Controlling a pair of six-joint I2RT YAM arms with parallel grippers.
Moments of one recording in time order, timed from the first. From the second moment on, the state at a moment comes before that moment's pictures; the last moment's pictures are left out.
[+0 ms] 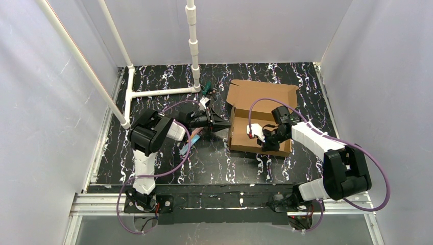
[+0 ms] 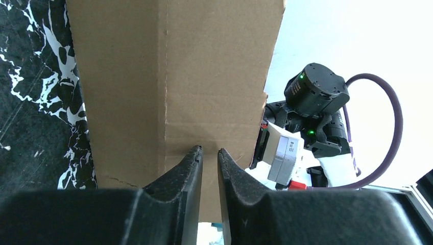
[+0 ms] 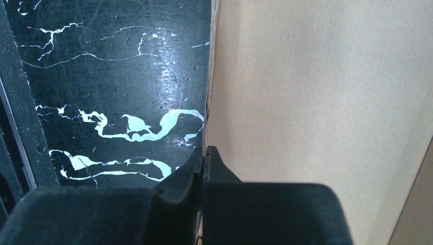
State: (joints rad) left arm -0.47 2.06 0.85 1.03 0.89 -1.48; right arm 0.34 1.39 0.80 -0.73 -0.56 -1.15
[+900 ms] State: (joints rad) left arm -0.49 2.01 0.88 0.62 0.88 -1.19; right arm 0.34 1.40 0.80 -0.73 -0.56 -1.14
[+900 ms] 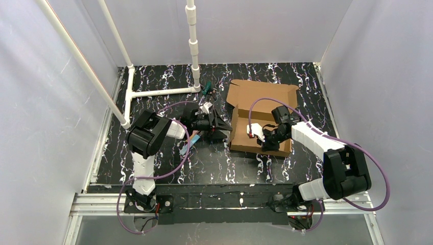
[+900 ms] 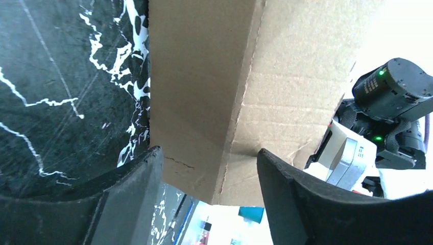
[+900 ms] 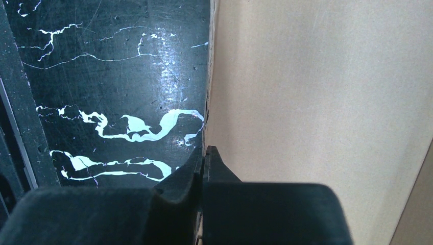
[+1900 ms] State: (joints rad) left arm -0.56 1.93 1.16 -0.04 0.65 -0.77; right arm 0.34 1.40 0.81 -0.74 -0.57 -1.14
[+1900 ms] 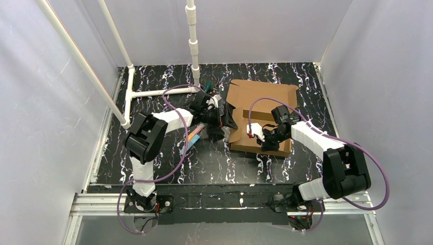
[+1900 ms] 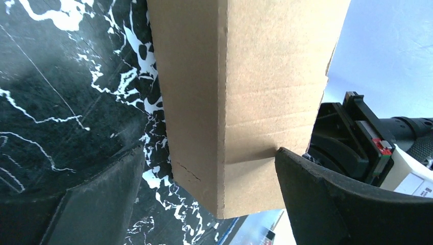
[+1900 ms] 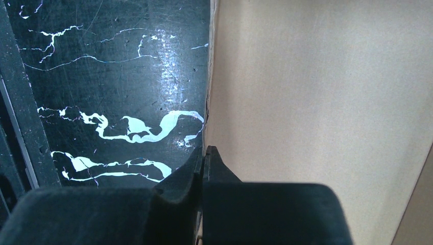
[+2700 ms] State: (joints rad) left arm -0.68 2.00 1.39 -0.40 0.38 -0.60; right arm 0.34 1.41 0.82 -0.73 -0.57 -1.13
